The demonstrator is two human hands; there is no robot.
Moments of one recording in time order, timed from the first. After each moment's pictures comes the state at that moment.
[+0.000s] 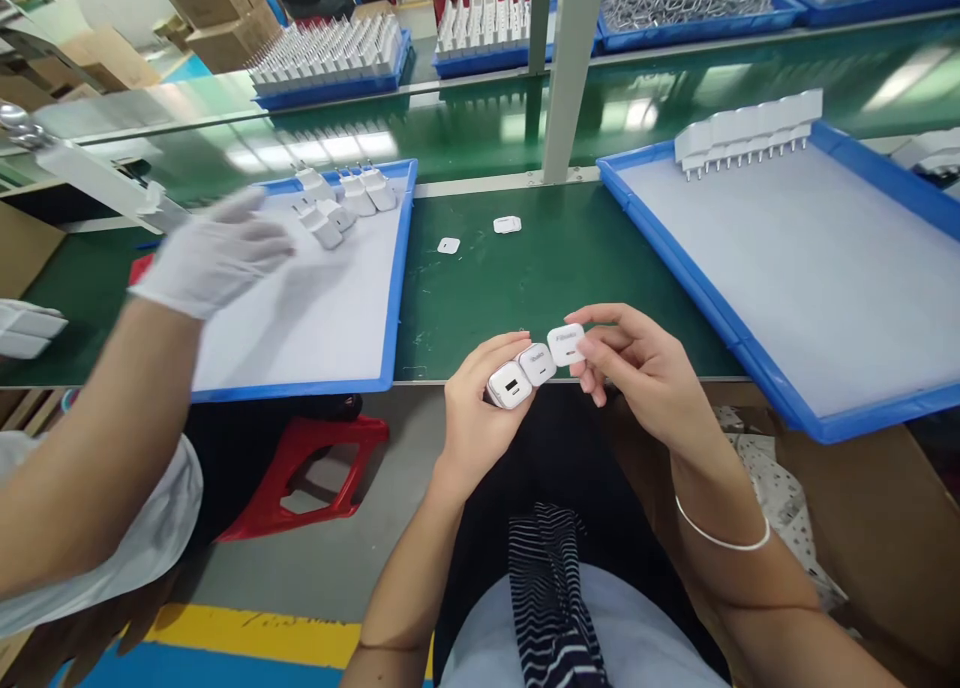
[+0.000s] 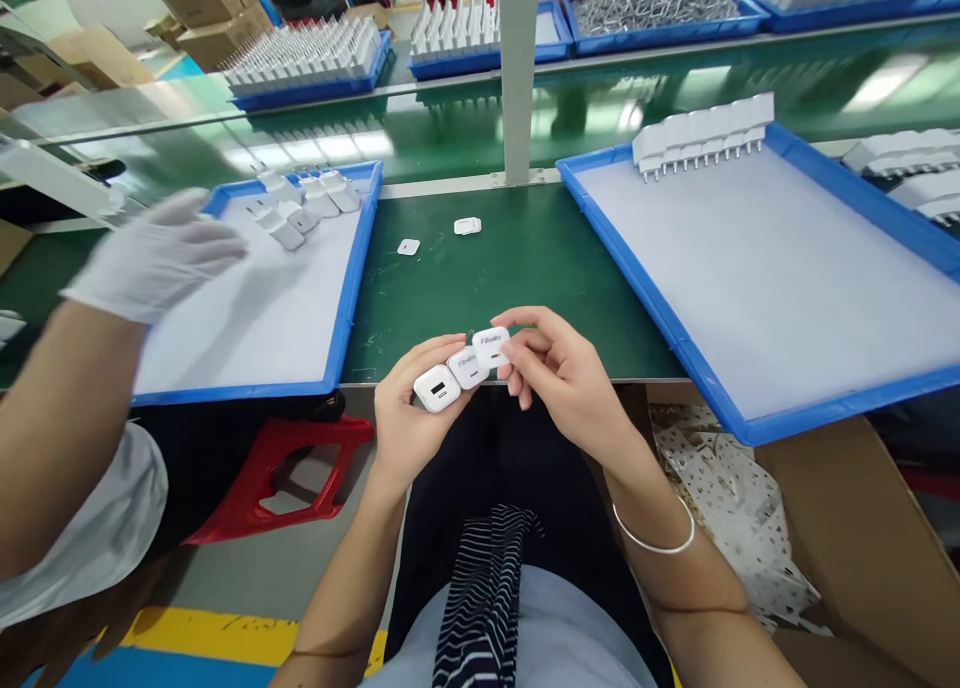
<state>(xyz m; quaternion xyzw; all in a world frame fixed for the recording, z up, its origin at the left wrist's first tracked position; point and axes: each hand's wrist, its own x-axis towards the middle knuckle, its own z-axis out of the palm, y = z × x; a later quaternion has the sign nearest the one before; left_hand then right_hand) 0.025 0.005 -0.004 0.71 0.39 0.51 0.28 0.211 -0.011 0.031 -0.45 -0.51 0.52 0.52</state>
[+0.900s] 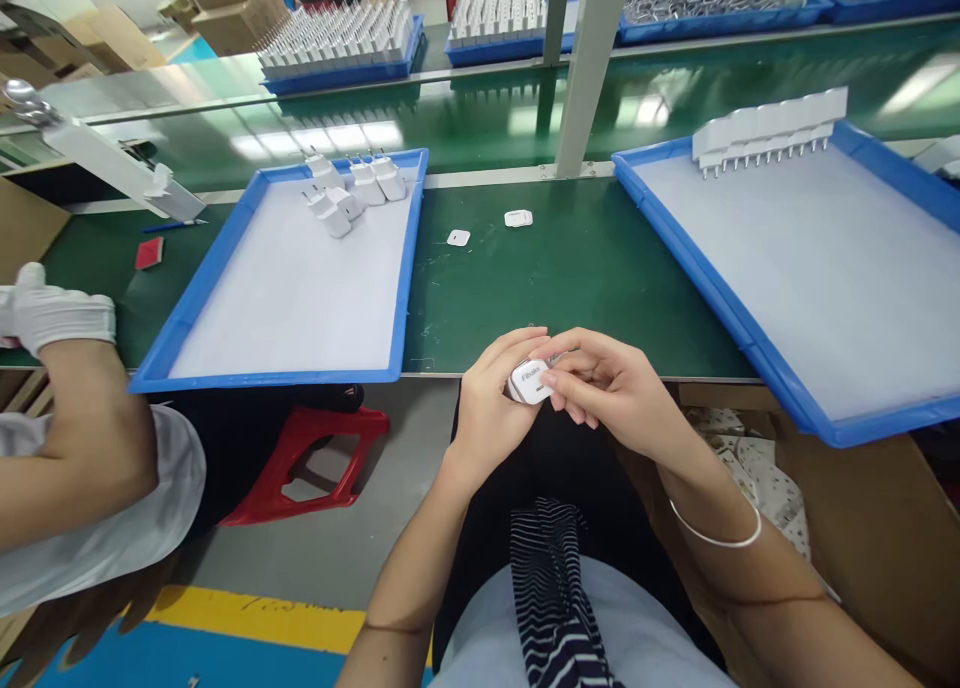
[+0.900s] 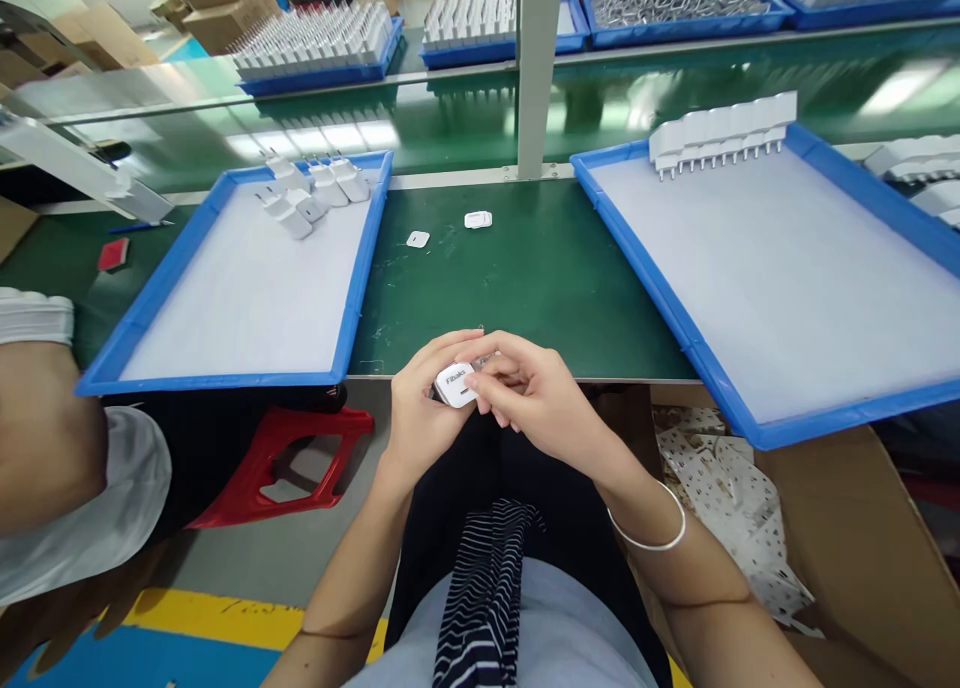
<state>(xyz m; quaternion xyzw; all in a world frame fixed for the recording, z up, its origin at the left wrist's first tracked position) 0.027 0.004 -0.003 0.74 0.38 0.49 0.26 0.191 -0.013 0.030 -0.42 -0.55 0.58 0.43</state>
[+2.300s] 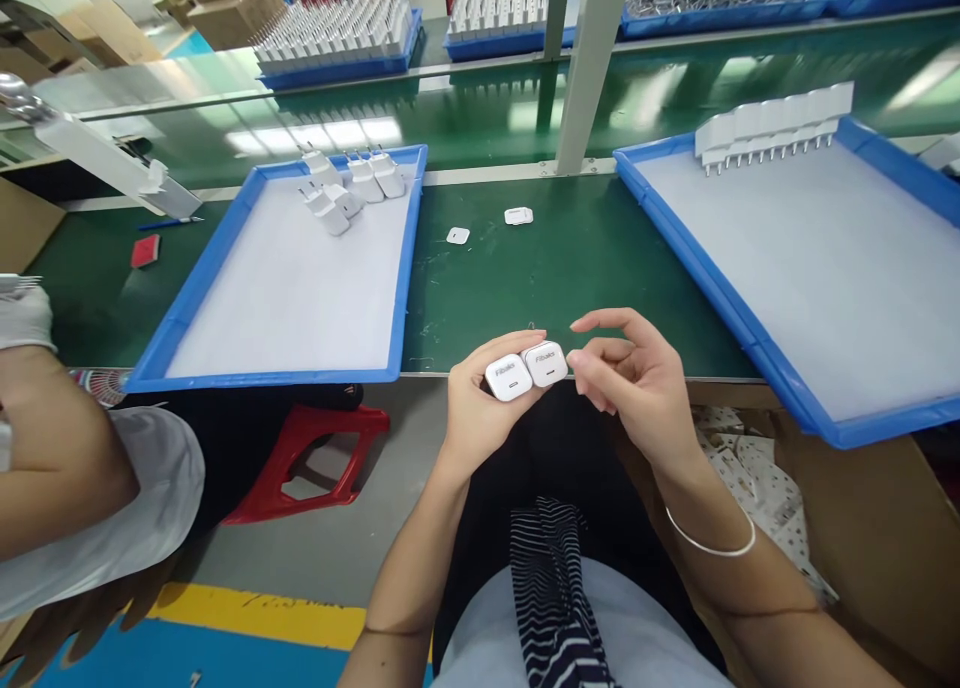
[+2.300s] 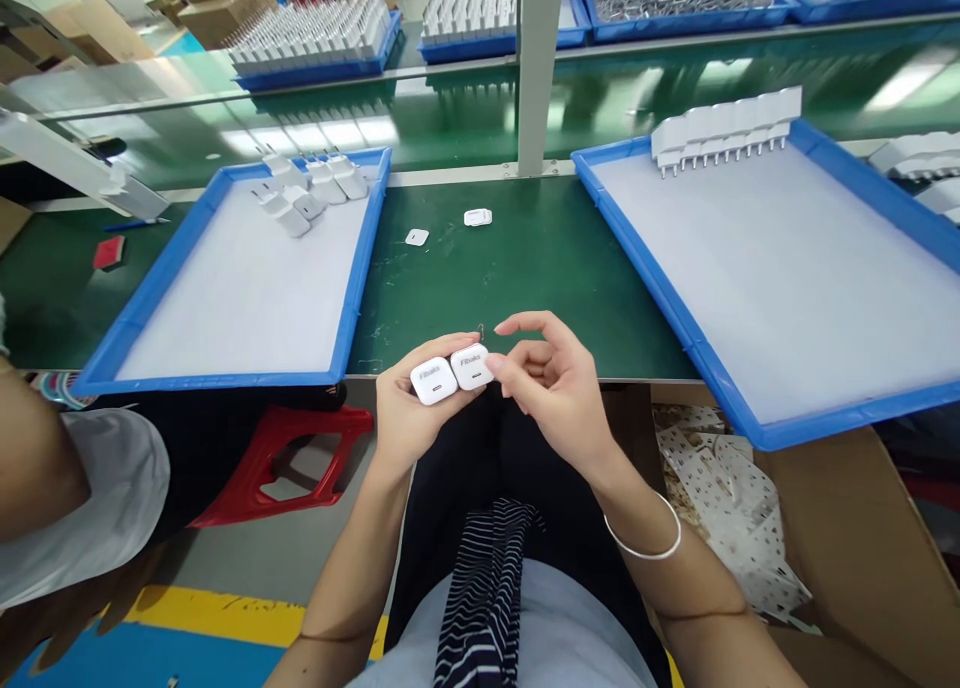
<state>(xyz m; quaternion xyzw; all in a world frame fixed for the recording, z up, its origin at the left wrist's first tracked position) 0.021 0.005 -0.003 0.62 0.39 0.52 0.43 0.191 -0.019 0.022 -0.47 -0.47 0.52 0.54</state>
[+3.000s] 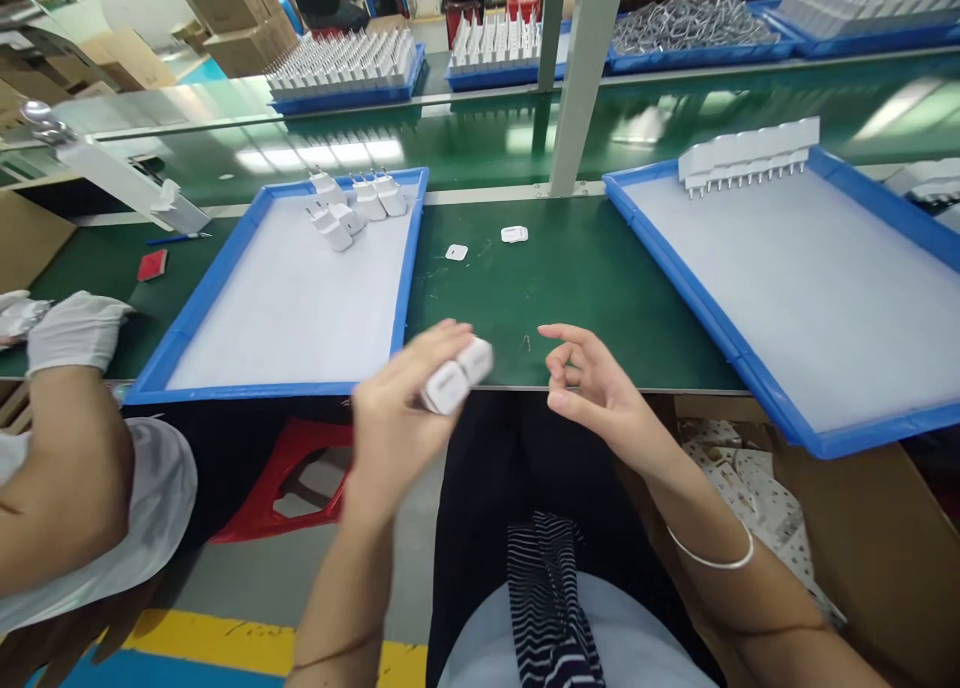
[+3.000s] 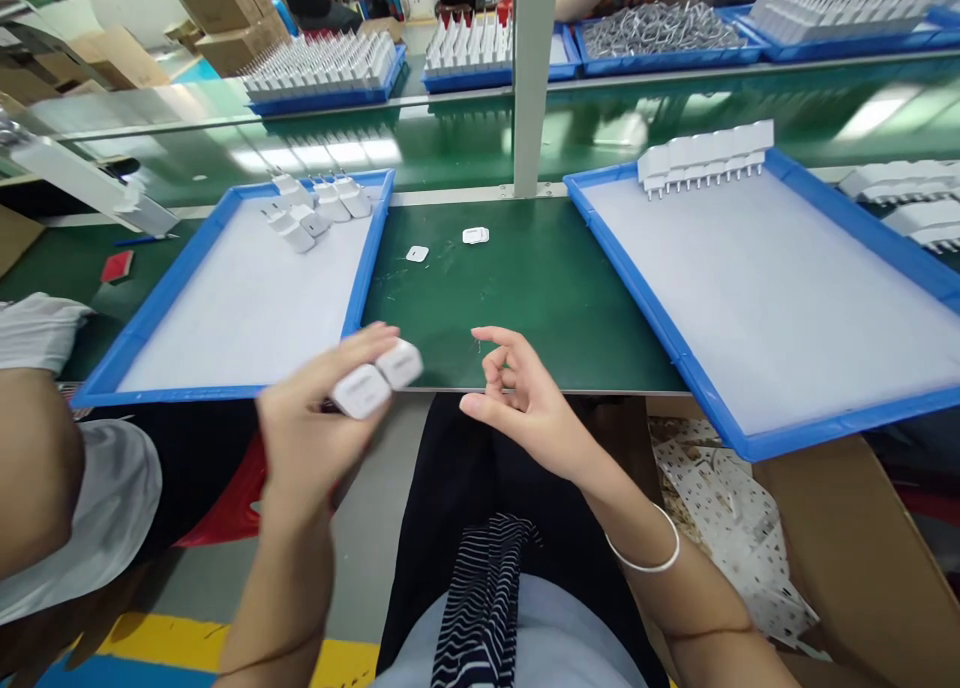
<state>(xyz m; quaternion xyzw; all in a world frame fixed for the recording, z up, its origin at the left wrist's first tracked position) -0.035 0.011 0.044 0.77 0.43 0.44 0.14 0.190 -0.015 0.014 -0.41 -0.51 0.60 0.46</state>
